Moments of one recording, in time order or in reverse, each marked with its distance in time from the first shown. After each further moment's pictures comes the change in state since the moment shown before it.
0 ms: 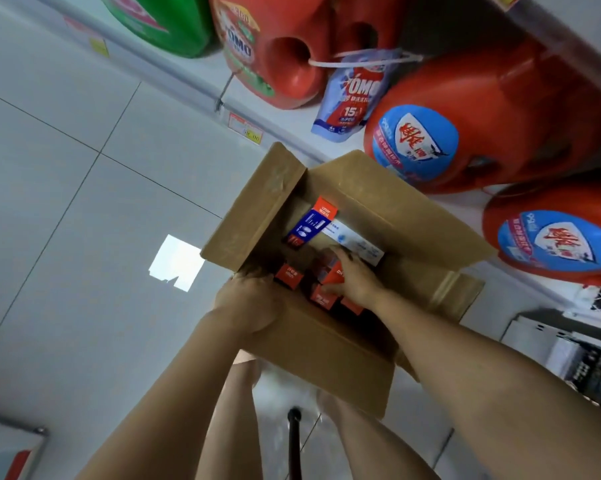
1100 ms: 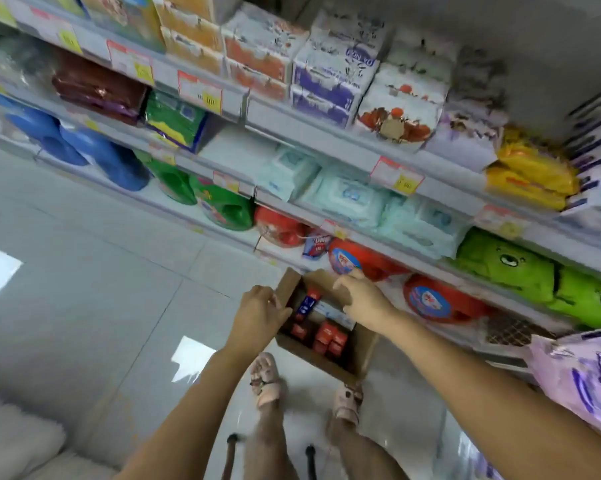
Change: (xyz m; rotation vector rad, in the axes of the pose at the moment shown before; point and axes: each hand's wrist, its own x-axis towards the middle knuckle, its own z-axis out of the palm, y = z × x) left_hand -0.285 0.108 -0.249 -0.413 0.495 0.169; right_hand -0.337 -0.201 -0.220 -0.133 0.296 -0.233
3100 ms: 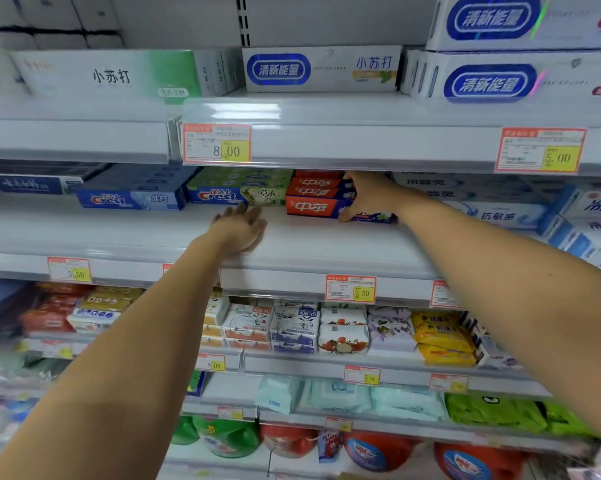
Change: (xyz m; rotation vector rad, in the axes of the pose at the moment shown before) left_hand 0.165 0.372 -0.341 0.799 0.196 0.466; right_hand -0.047 -0.160 -0.489 0.011 0.693 -0.171
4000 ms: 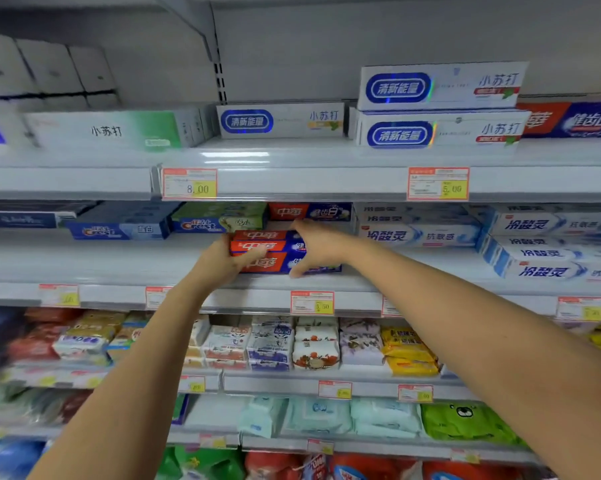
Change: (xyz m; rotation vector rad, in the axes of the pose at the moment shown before) left_hand -0.075 0.048 -0.018 -0.792 0.162 0.010; right_hand -0.063 -0.042 0.014 -0.214 -0.068 -0.140
